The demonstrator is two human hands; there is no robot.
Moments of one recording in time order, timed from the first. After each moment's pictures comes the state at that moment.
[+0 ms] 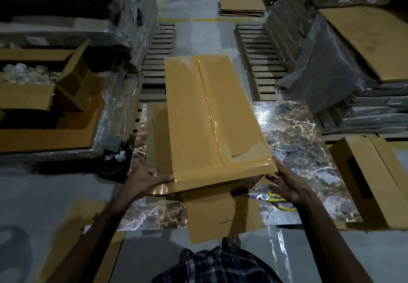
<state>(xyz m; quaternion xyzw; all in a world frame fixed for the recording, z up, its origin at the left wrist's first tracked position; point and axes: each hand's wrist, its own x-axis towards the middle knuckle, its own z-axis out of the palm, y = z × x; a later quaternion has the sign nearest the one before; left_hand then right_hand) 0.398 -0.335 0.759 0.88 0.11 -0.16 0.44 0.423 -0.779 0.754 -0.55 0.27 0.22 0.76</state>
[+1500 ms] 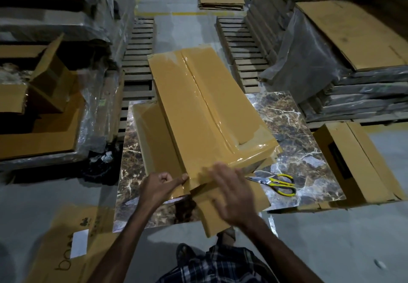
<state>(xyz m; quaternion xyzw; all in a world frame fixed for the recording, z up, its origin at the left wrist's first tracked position) 0.370 -0.390 0.739 0.83 0.15 -0.11 0.53 0.331 -0.636 0.749 -0.92 -0.24 -0.22 0.24</state>
